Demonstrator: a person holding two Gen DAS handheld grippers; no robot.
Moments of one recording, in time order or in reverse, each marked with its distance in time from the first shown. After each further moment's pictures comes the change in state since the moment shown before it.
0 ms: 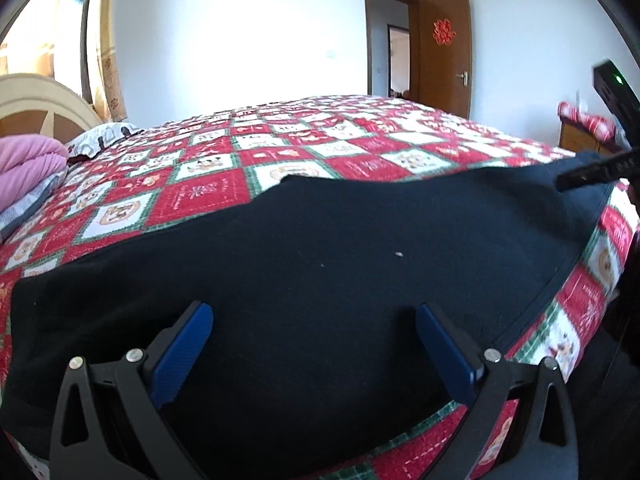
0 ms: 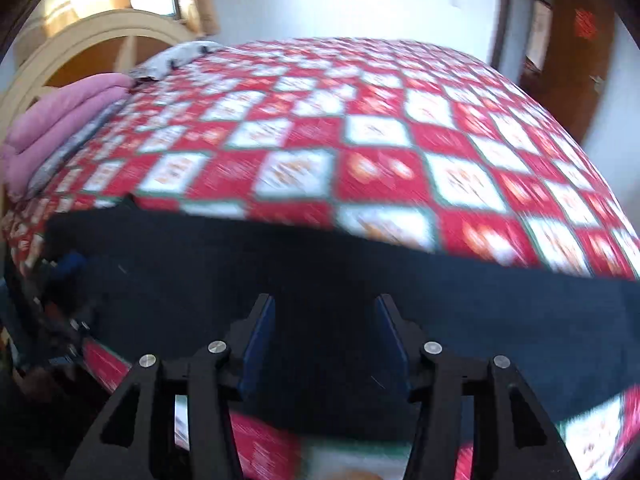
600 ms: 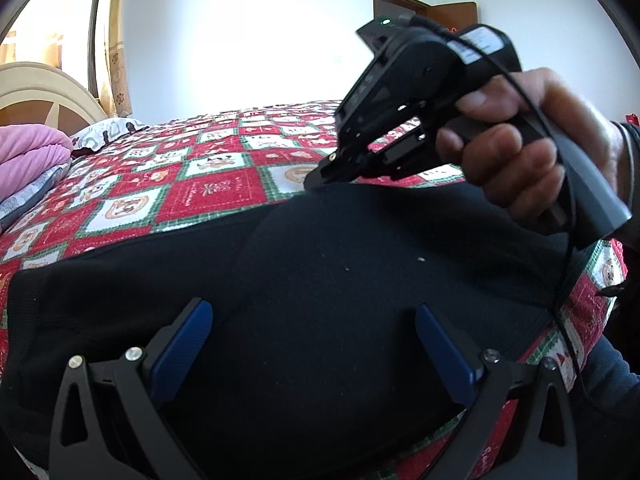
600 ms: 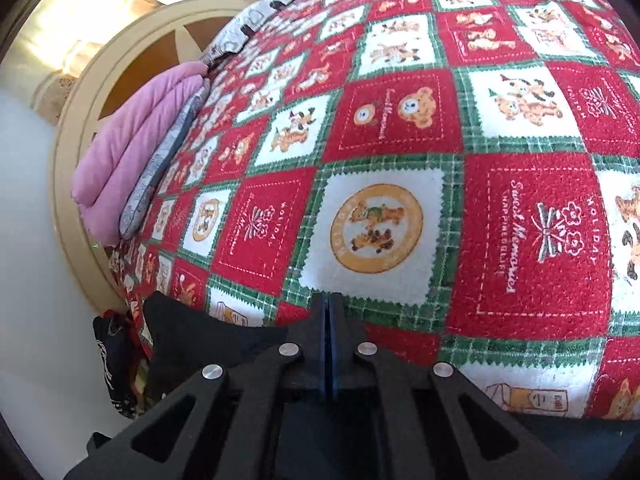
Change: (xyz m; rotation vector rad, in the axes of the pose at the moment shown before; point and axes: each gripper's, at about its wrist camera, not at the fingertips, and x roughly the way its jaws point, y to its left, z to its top) left arm 0.004 0.017 0.000 -0.045 -0.019 -0.006; right arm 0.161 0.172 0.126 0.135 0.237 0.580
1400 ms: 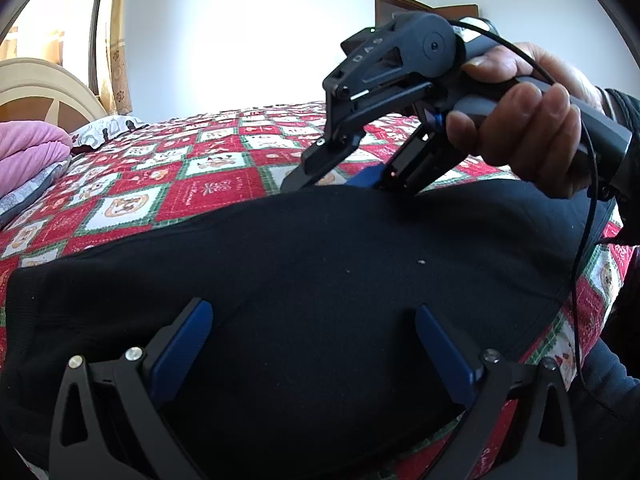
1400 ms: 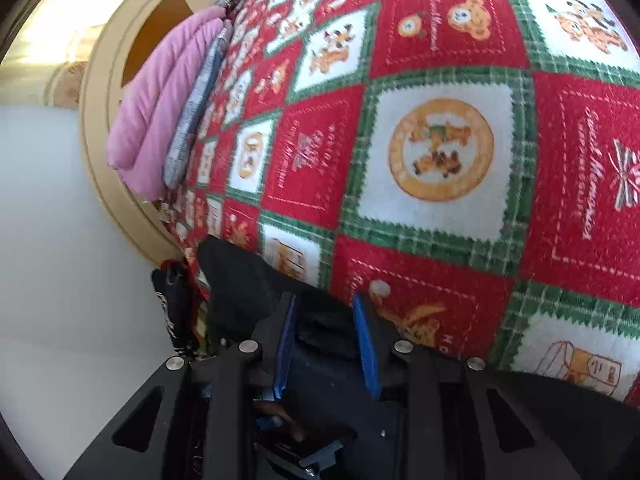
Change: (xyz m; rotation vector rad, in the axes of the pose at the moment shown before) left arm -0.001 0.000 0.000 -0.012 -0.001 -0.008; right arm 0.020 0.009 0.000 0.078 0.329 0.202
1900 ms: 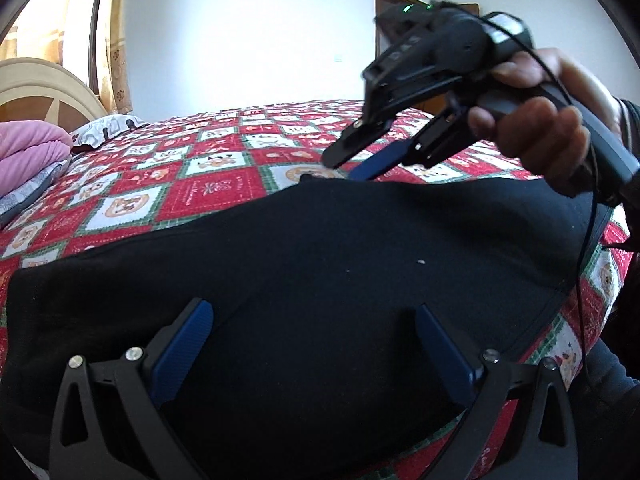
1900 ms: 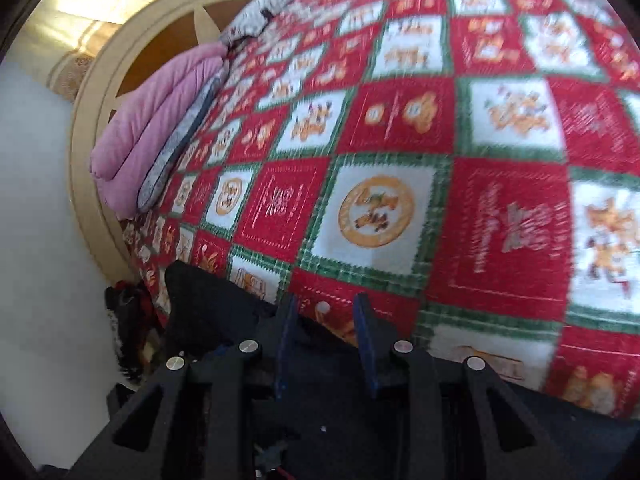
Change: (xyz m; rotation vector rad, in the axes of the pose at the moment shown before) left arm 0.000 0.000 0.000 -0.001 0.002 0.000; right arm -0.047 0.002 -0.015 -0.115 -0.204 -0.175
